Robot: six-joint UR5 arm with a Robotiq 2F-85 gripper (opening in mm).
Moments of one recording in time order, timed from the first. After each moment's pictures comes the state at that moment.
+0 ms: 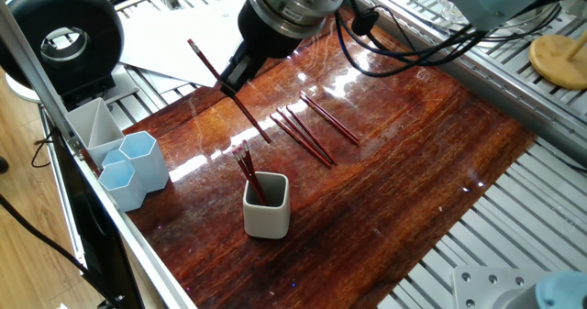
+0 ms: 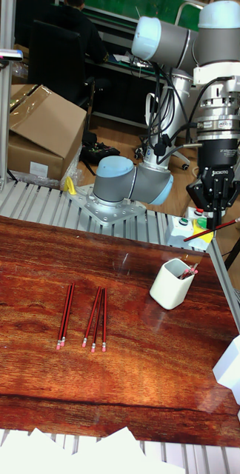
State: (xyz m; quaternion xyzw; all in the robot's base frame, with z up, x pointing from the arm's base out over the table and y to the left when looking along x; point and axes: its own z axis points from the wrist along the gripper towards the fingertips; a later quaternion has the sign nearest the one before) arm 0.494 0.191 0.286 -0.20 0.95 0.09 0.23
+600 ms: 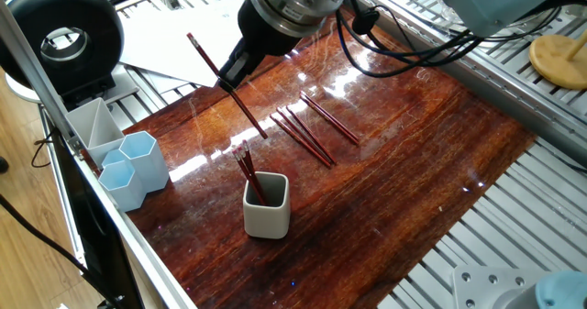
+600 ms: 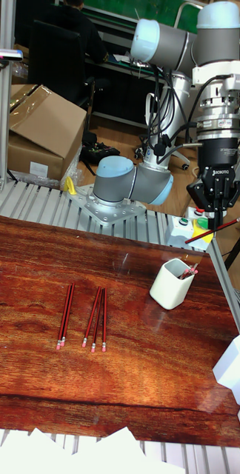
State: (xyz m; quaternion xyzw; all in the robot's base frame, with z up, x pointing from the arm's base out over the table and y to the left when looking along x) arm 0.502 0.193 0.290 -0.19 0.94 0.09 0.25
